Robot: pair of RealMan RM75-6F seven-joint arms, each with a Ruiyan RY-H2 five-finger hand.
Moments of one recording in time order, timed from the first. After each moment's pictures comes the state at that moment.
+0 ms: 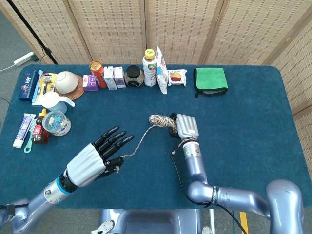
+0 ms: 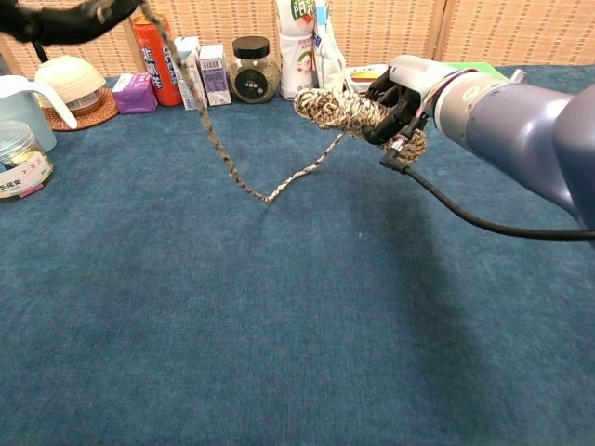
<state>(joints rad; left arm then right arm) -0.64 -1.25 -0.03 -1.81 1.93 1.49 0.12 0.94 -1.75 0.41 -1.51 -0.49 1.19 -0.54</state>
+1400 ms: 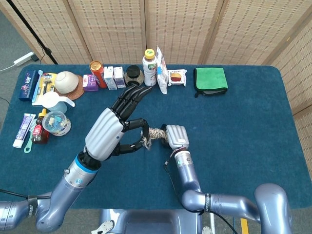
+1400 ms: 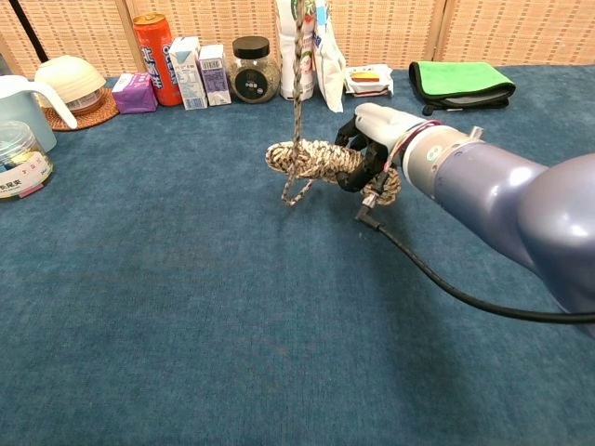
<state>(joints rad) -0.81 -1.29 -0.44 -2.15 1.38 1.28 0.20 0.92 -1.86 0.37 -1.46 -0.57 1.17 -0.59</state>
